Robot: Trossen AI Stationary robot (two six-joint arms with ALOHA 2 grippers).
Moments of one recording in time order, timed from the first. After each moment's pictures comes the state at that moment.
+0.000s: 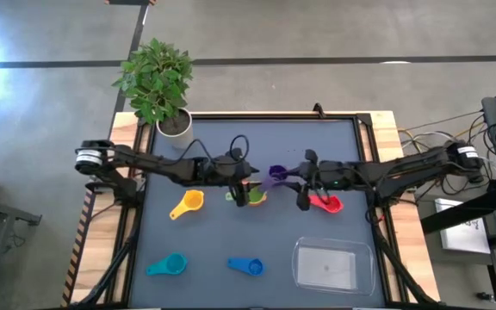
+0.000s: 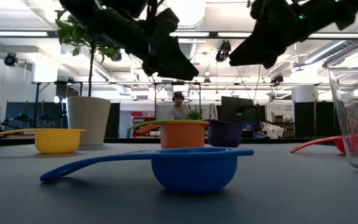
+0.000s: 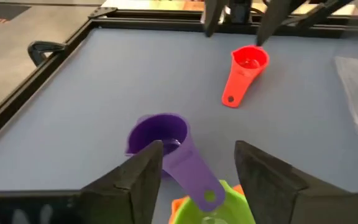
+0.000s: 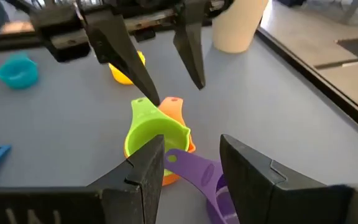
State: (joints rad) left arm 0.02 1.62 0.94 0.20 -0.17 -0.04; right arm 0.07 1.13 0.61 0.11 0.26 0.14
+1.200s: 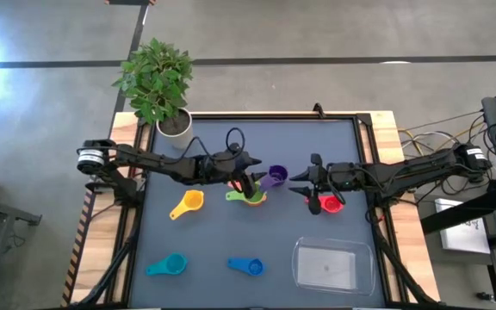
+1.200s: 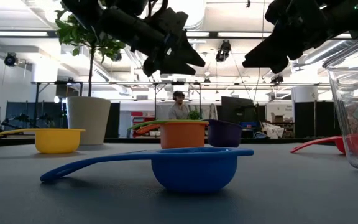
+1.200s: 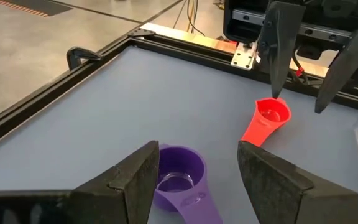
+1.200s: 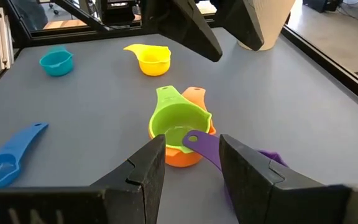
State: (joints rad) left arm 0.03 1.64 0.96 0.31 -0.27 -0.23; right arm 0.08 1.00 0.48 0.15 0.15 0.12
